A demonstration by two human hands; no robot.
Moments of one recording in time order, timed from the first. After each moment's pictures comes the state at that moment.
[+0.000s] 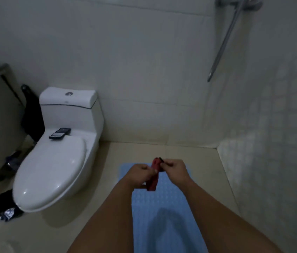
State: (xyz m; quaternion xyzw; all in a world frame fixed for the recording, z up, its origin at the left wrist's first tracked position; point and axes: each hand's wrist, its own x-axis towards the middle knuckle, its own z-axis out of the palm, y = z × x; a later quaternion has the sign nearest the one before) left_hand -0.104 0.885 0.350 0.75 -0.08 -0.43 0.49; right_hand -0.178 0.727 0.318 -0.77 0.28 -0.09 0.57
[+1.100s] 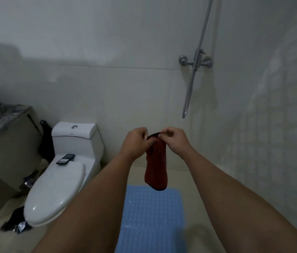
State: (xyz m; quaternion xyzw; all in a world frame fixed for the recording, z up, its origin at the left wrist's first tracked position) left_hand -0.137 0.726 0.656 0.86 -0.26 -0.06 0.43; right_hand -0.201 0.559 0.638 -0.79 0.17 -0.17 0.56
